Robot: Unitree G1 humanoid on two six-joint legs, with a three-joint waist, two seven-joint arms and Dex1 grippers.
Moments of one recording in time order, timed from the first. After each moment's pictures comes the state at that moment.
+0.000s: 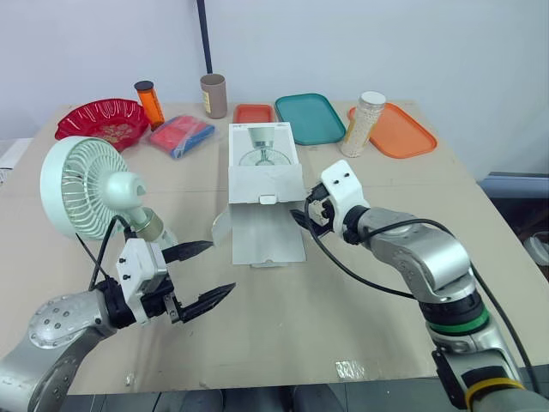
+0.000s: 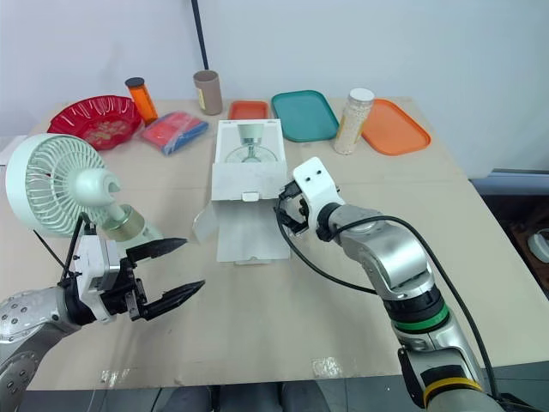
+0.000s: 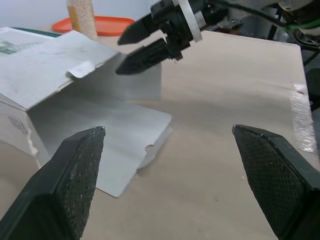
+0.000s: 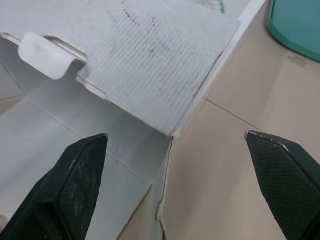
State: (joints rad) left arm 0.15 0.66 0.18 -0.69 -0.64 0.39 -0.79; right arm -0.65 -0.50 0.22 -0.29 0.37 1.01 0.21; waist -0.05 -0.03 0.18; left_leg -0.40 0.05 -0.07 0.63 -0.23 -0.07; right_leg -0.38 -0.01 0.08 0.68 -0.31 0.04
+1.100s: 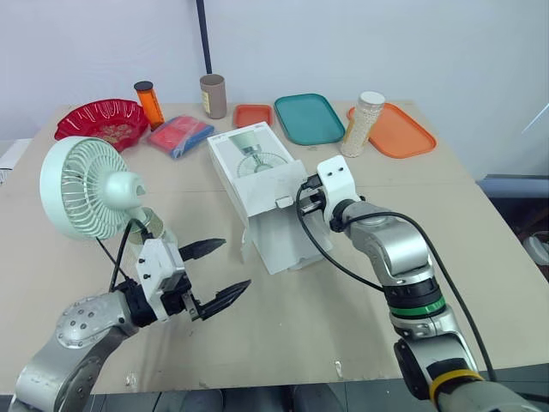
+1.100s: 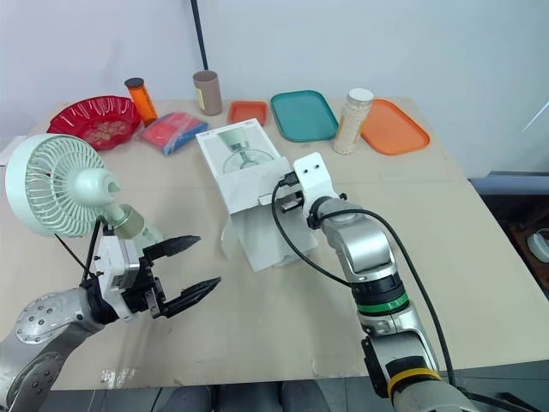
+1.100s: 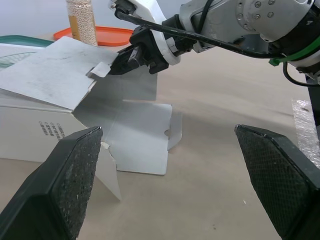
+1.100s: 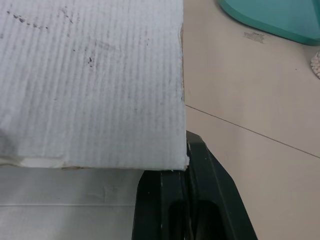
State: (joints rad) left arm 0.11 0.59 0.08 -0.69 -0.60 0.39 -0.72; right arm -0.70 -0.29 0.14 -0.09 0.13 0.99 0.15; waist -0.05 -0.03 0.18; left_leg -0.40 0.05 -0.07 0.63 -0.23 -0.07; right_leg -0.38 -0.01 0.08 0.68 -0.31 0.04
